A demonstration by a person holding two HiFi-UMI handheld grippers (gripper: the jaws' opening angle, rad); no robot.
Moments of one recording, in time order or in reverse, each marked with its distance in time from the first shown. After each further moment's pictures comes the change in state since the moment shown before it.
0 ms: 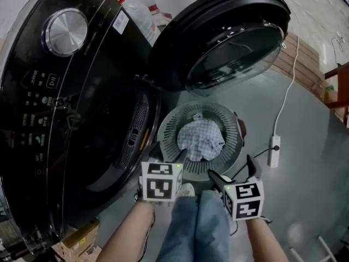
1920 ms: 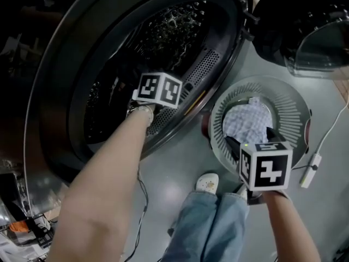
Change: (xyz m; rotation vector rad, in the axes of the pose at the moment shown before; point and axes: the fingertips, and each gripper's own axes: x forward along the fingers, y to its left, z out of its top) left arm 0.010 0.343 -0.102 0.117 0.446 0.887; right arm 0.138 0.112 0.005 -0.198 0.203 0.111
